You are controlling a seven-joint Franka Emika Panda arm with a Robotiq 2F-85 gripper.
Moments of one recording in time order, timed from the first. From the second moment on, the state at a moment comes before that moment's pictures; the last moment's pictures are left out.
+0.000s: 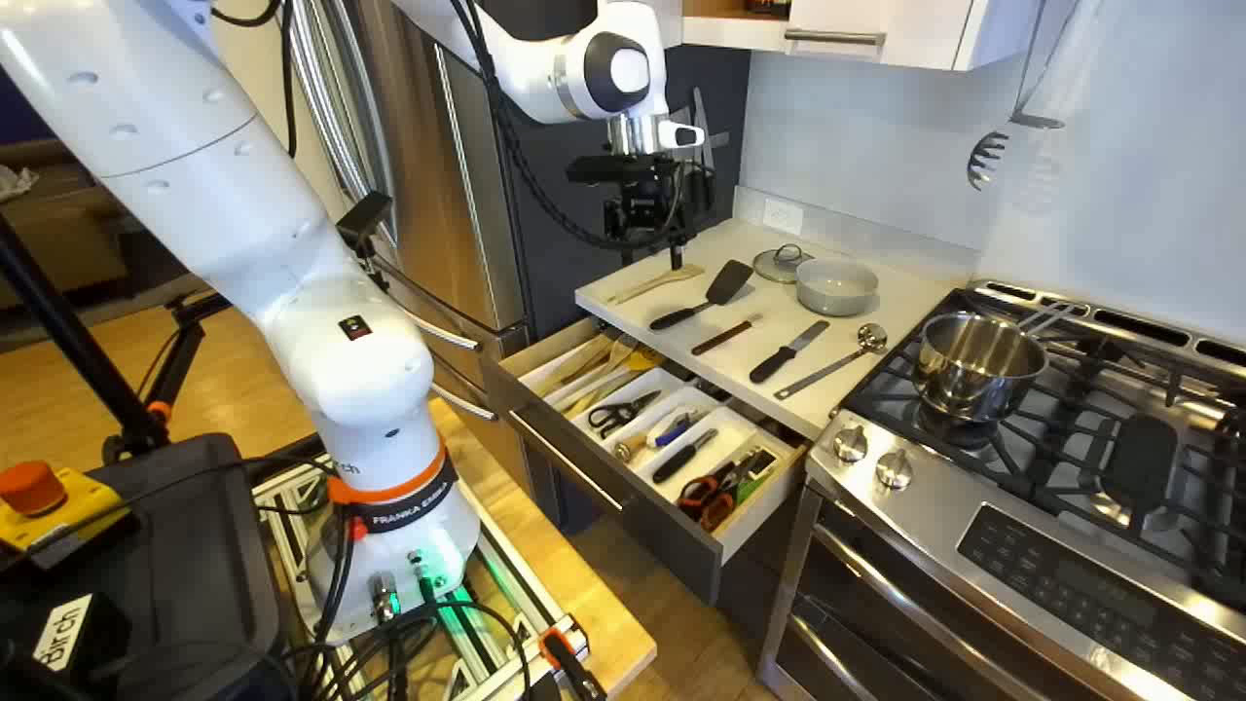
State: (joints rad) arm 0.03 -0.25 0.13 -2.40 -0.20 2.08 -0.03
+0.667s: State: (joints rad) arm 0.06 -0.28 0.12 -2.39 -0.13 2.20 -0.03
